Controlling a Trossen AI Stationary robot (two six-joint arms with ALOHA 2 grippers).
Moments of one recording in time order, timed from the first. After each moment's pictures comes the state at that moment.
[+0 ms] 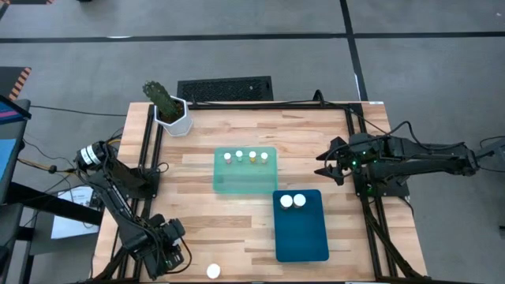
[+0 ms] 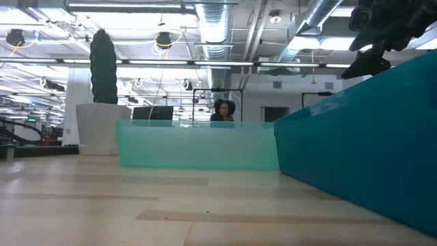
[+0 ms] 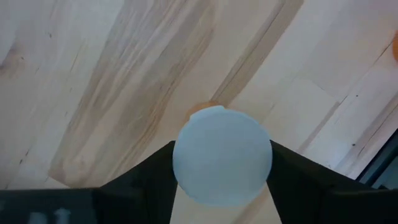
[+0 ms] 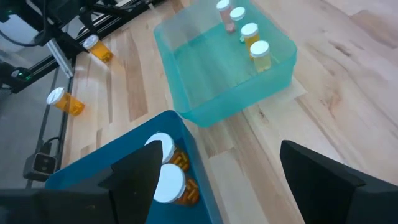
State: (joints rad) left arm -1.04 1.60 1.01 -0.88 -0.18 -1.65; right arm -0.07 0.58 0.57 -0.55 -0.06 0.47
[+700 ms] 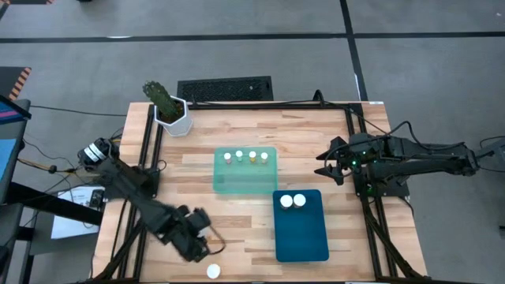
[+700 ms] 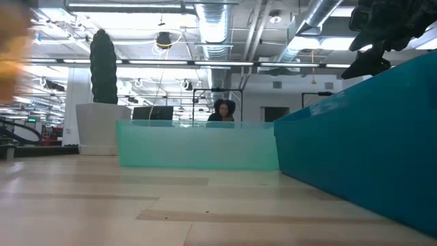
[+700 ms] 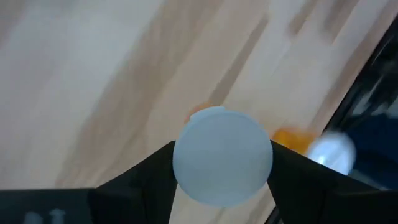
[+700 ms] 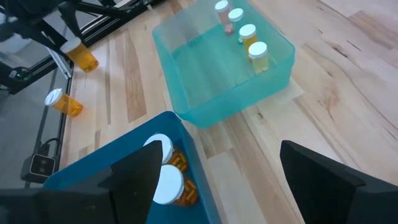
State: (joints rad) left arm -0.74 1.60 1.22 -0.89 -0.18 -1.34; right arm -0.07 0.58 0.57 -0.55 -0.05 0.47
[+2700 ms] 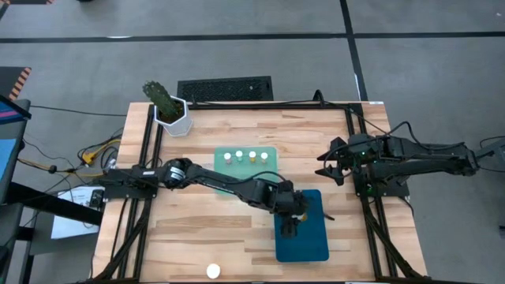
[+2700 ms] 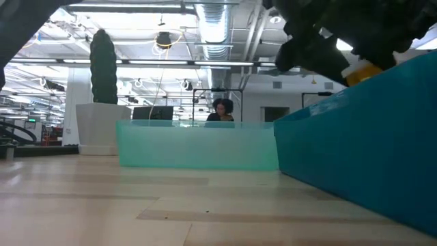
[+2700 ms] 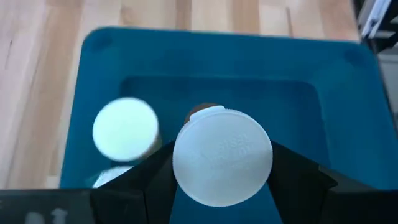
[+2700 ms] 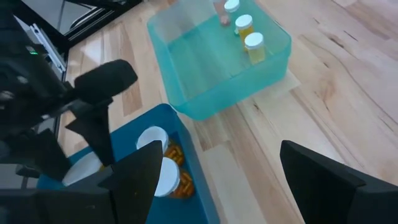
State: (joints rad) left arm -0.24 2.39 2.24 -0.74 -0.07 -0.27; right arm -0.07 0.58 0.57 -0.58 -0.05 0.47
